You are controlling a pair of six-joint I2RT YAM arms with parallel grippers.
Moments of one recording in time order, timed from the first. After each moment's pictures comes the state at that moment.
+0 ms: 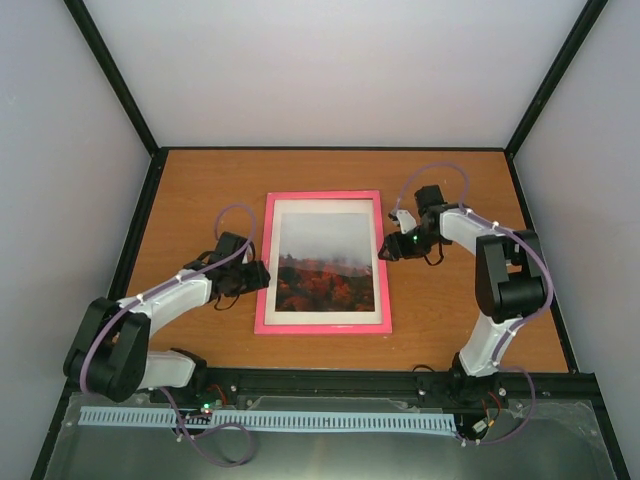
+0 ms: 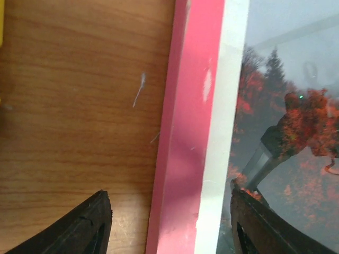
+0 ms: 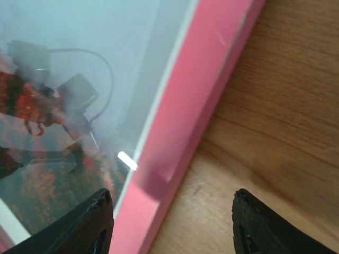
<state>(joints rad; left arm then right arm) -0.38 1.29 0.59 -0.33 0.10 -0.62 0.17 1.78 1.11 -0.65 -0.53 -0.13</state>
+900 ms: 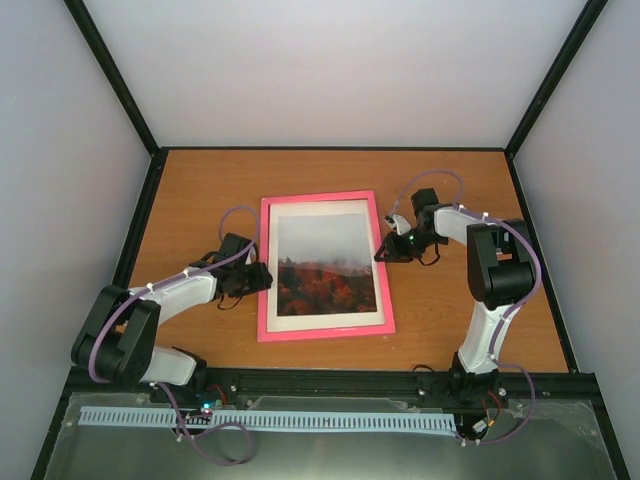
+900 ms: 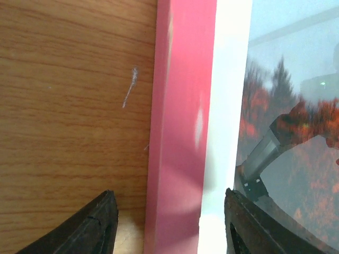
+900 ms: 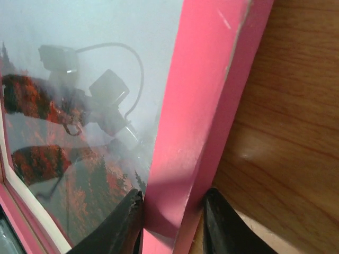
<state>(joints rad) -0.39 1.38 0.57 -0.26 0.13 -0.63 0.17 1.91 1.16 -0.66 -0.67 -0.06</state>
